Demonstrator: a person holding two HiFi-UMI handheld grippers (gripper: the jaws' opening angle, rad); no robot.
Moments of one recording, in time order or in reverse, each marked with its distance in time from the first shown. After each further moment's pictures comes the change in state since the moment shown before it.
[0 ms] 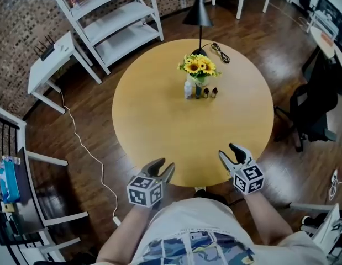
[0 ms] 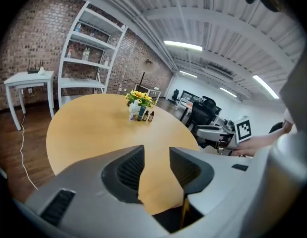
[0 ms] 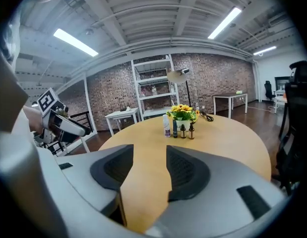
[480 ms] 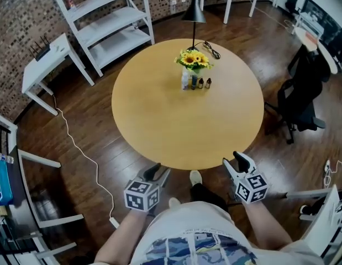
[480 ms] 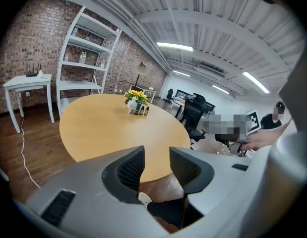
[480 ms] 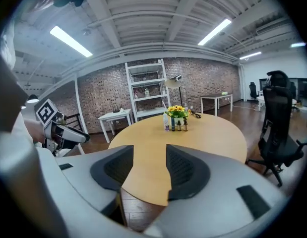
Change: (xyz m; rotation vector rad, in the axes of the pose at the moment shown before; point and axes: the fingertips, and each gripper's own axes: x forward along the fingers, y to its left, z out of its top) left arm -0.100 -0.010 -0.077 0.061 -0.002 -0.048; right arm -0.111 0.098 -0.034 0.060 -0.019 -0.137
